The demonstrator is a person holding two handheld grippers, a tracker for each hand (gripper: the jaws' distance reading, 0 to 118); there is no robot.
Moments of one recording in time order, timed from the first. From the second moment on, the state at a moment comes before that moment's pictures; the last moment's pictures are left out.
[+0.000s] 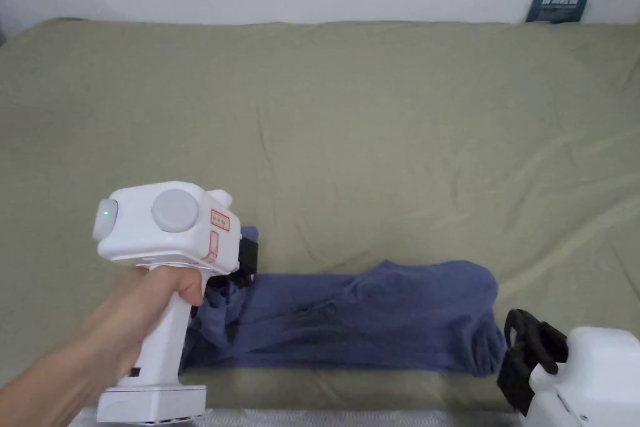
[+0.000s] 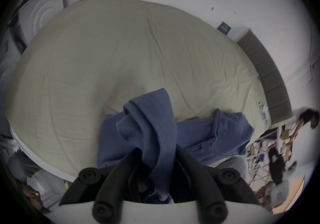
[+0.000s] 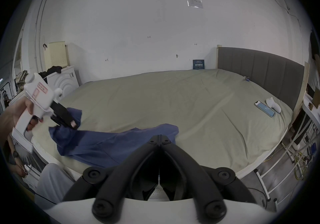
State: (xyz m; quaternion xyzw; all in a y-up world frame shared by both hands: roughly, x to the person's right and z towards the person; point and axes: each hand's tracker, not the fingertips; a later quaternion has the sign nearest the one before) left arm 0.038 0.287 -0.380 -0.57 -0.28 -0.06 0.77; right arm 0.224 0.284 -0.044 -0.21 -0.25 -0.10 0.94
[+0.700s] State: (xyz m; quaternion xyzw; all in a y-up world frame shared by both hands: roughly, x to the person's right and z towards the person) left arm -0.030 0.254 -0.412 -0.59 -0.36 0.14 0.71; right arm 0.218 0.274 -0.069 -0.24 -0.22 -0.10 0.94
